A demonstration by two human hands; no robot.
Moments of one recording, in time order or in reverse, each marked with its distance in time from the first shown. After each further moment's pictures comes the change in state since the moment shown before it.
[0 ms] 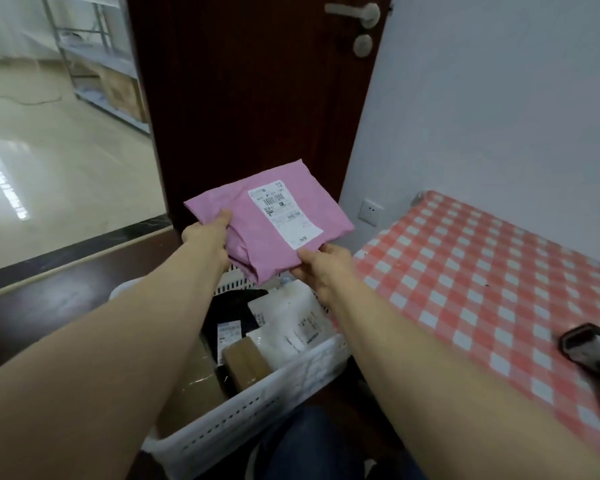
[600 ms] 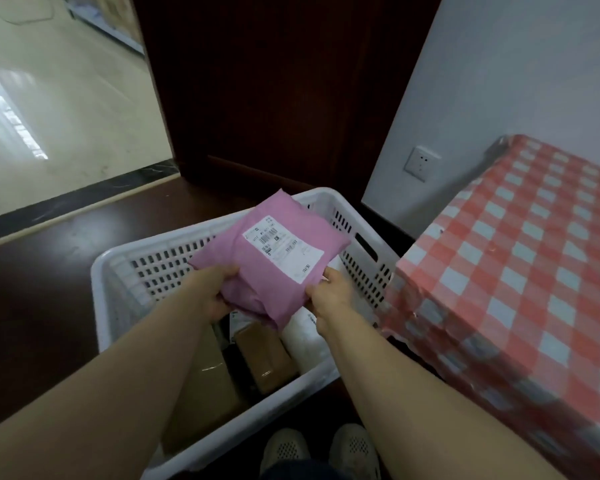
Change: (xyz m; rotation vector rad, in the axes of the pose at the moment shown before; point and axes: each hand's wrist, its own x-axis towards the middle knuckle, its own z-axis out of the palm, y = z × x) left_hand 0.149 -0.130 -0.045 0.172 -0.107 -0.354; right_hand 0.144 0.151 0.024 -0.151 0.147 0.171
